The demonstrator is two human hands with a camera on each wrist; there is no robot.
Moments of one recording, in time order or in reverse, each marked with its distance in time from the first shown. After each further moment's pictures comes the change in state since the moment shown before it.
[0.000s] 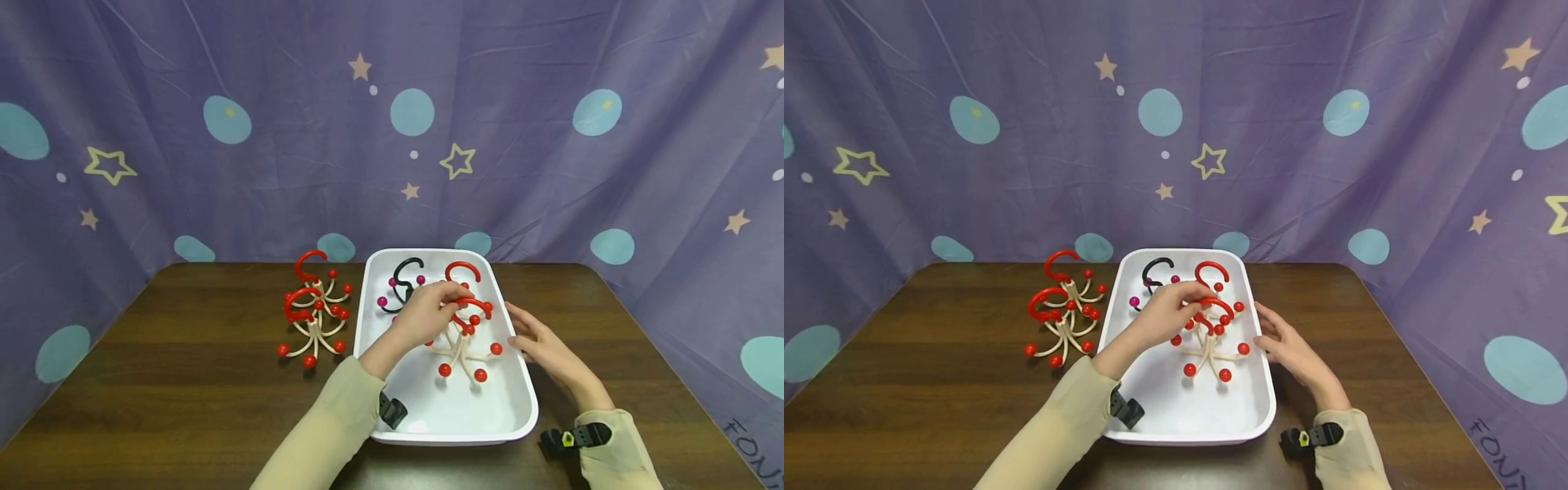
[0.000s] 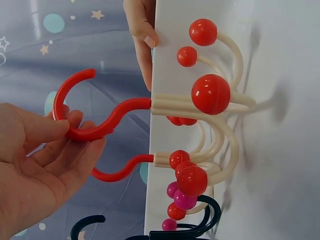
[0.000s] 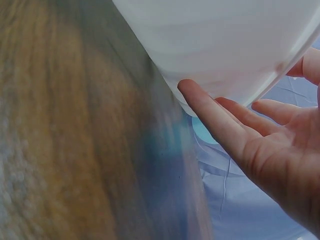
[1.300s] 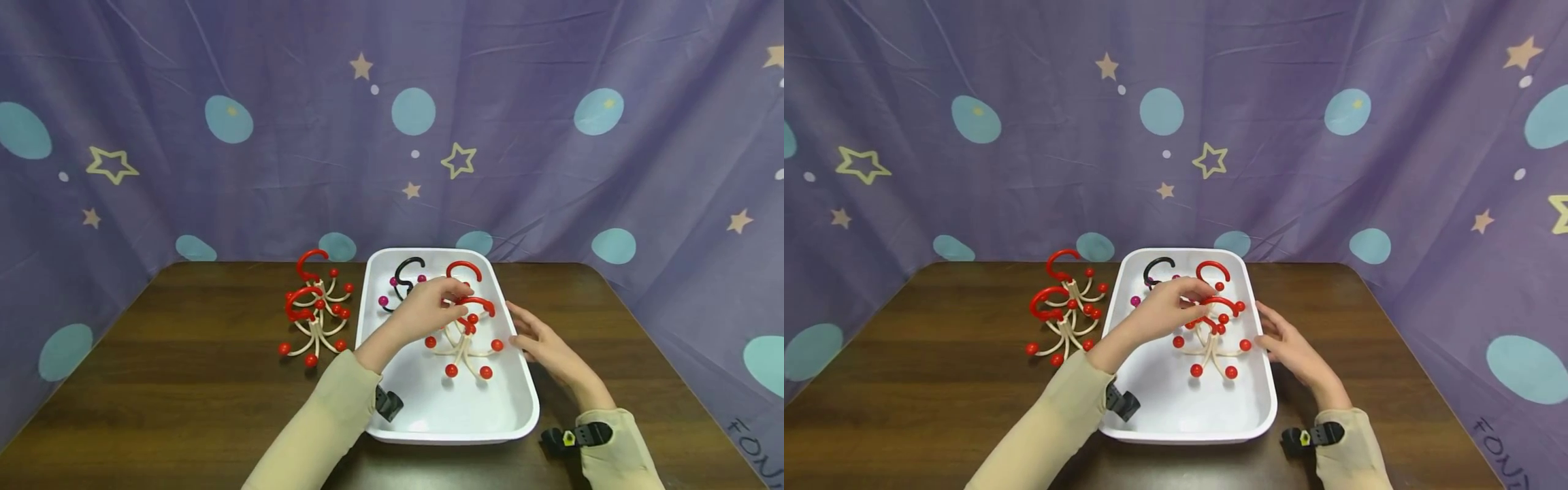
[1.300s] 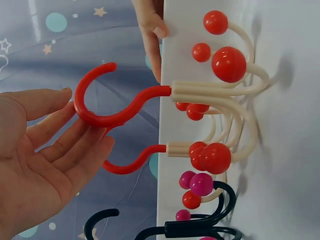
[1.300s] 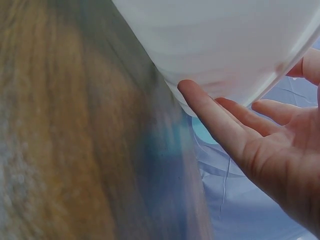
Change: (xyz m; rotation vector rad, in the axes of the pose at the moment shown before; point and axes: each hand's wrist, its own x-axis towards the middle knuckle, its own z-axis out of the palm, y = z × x) left_hand 0.002 0.003 -0.012 -0.044 -0.121 0.019; right_hand 0.001 0.000 0.000 -0.014 0.009 0.011
